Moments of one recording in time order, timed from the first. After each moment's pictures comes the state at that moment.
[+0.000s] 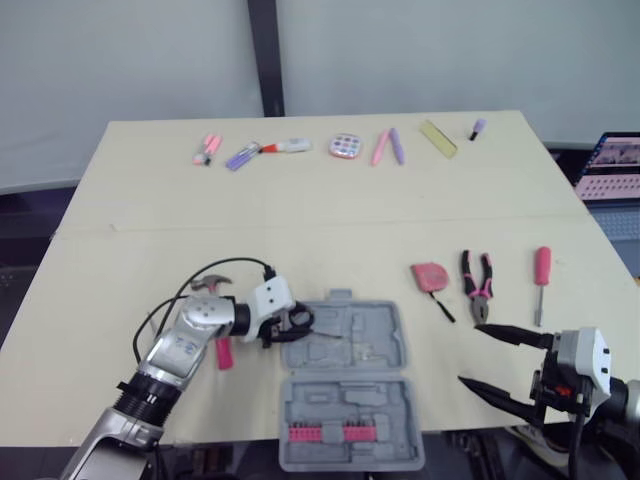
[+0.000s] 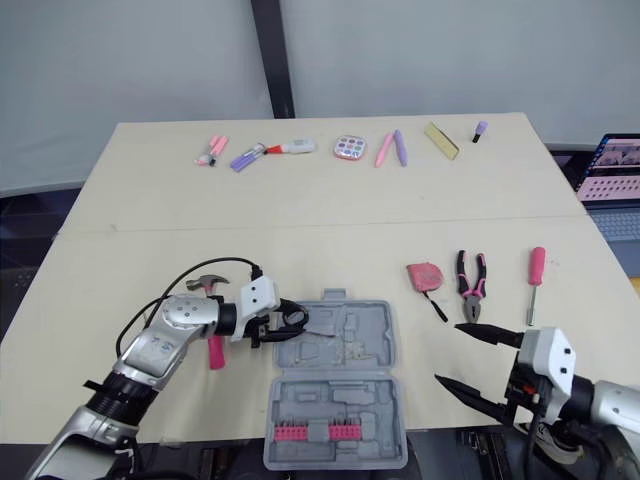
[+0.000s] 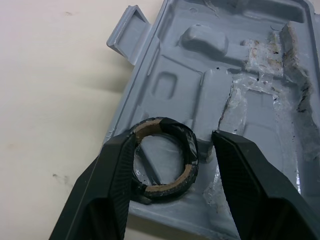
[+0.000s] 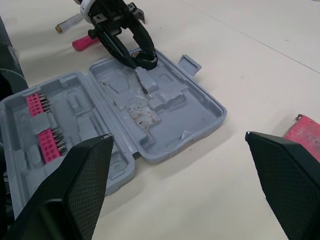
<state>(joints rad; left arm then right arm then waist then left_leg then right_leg) -0.37 0.52 -0.28 0.06 -0.06 0.29 -0.90 0.42 -0.76 -0.43 -0.39 0.56 0.09 1.15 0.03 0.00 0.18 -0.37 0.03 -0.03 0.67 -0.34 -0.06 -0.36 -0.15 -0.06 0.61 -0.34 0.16</state>
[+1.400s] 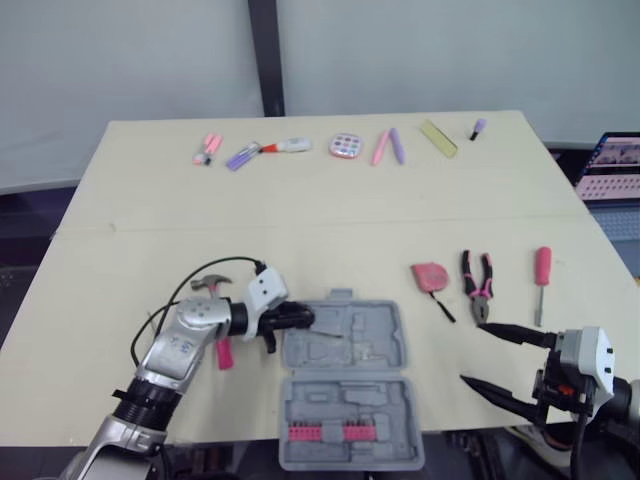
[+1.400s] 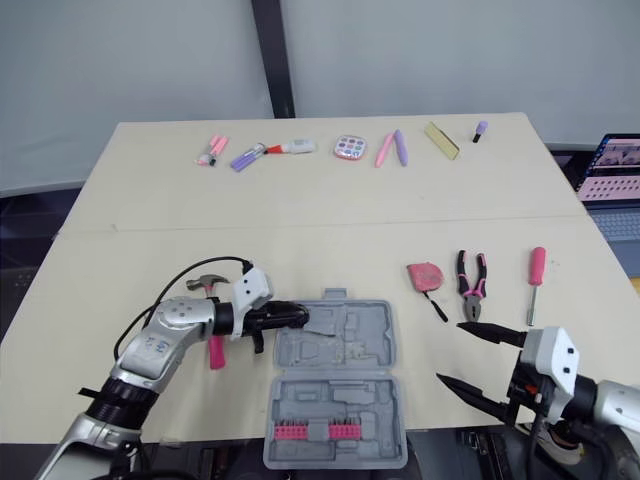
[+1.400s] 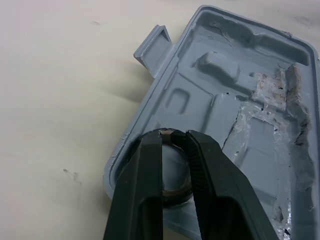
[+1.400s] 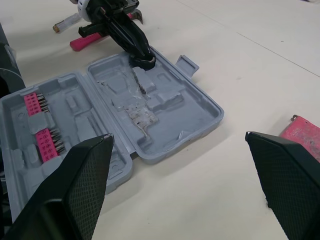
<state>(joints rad) -0.34 0.48 -0.21 0.01 -0.14 0.39 -0.86 0.42 -0.76 -0.44 -0.39 0.56 0.09 1.15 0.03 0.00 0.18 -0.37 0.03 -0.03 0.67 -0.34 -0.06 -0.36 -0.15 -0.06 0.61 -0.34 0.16</state>
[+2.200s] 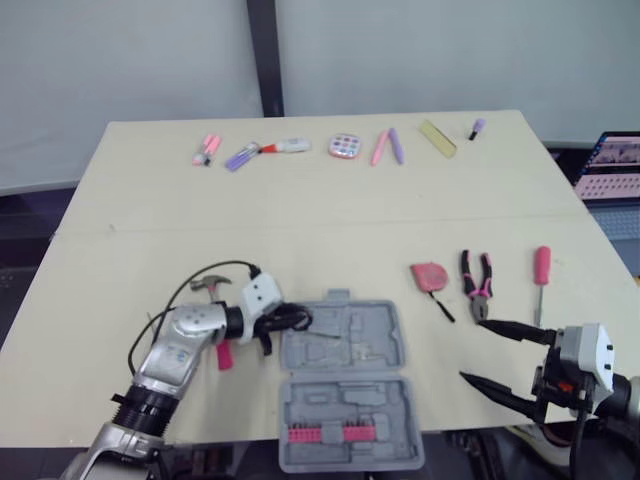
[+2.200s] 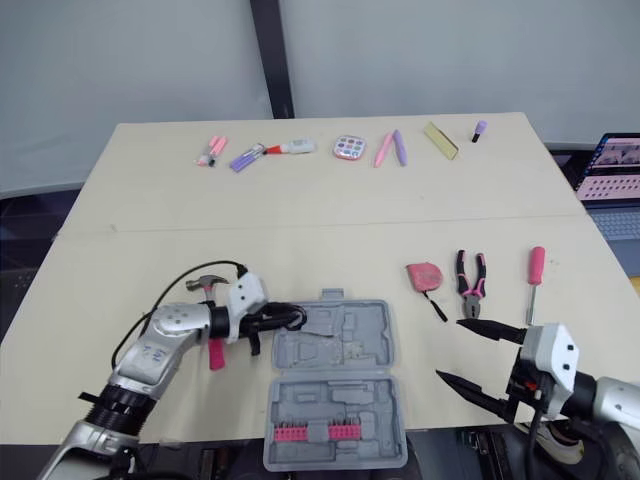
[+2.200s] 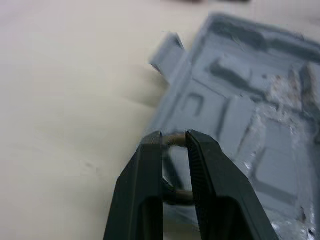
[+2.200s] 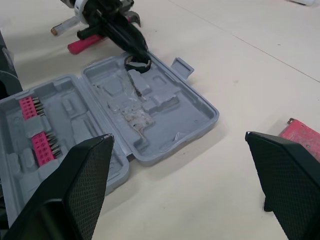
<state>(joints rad) -0.29 0.49 -0.09 -0.04 -0.20 0.31 -0.85 0.39 -0.76 -0.43 -0.39 0.57 0.12 1.14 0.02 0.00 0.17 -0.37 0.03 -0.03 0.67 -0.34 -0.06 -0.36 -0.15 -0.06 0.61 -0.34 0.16</state>
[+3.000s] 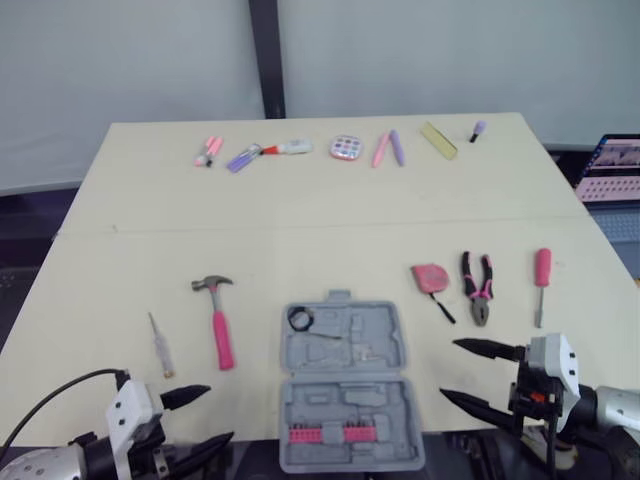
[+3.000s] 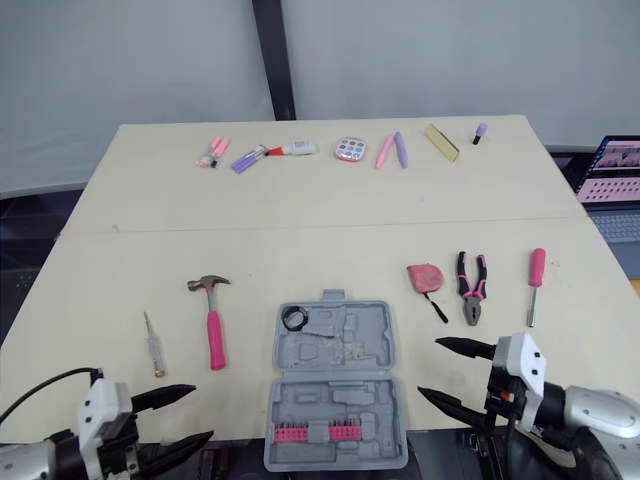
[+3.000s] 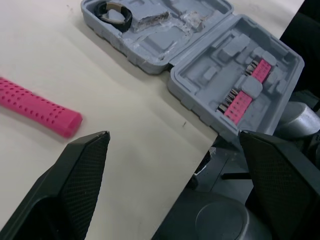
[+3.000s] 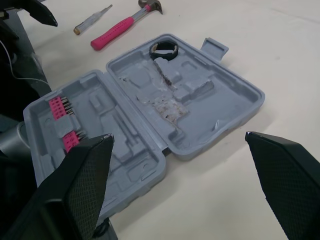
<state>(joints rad) 0.72 0.61 0.40 -0.53 -0.45 0.21 -0.97 0.40 -0.74 -0.32 -0.38 0.55 0.17 1.15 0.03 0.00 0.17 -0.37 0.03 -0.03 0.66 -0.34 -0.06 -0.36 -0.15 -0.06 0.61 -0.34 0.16</state>
